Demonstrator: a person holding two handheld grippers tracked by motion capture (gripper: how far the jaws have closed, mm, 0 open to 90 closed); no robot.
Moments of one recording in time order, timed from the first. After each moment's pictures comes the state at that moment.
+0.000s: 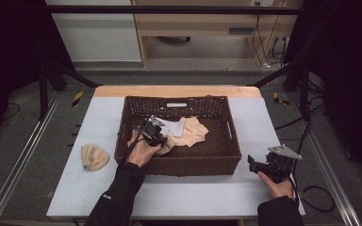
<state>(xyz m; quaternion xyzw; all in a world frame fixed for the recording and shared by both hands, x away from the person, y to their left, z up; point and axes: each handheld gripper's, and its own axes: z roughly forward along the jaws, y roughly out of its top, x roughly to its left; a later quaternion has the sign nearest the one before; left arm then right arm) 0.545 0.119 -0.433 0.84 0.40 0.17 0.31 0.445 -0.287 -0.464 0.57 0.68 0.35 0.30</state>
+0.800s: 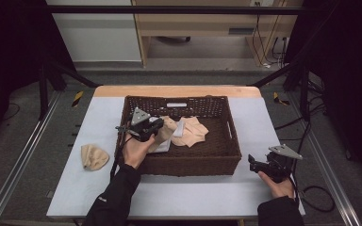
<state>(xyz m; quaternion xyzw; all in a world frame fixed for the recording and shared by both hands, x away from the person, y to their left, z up) 0.532 0.141 -0.403 0.73 0.40 0.22 0.51 0.445 -0.288 -0.464 0.57 0.67 0.35 0.31</state>
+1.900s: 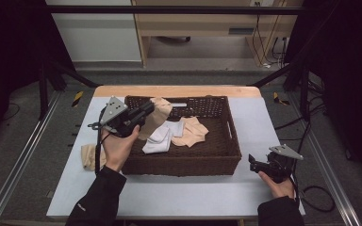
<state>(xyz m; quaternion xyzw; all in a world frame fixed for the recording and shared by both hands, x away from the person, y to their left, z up) 0.487 0.171 -0.320 0.67 0.34 0.26 0.61 0.444 -0.289 -0.462 0.57 0.67 0.35 0.31</state>
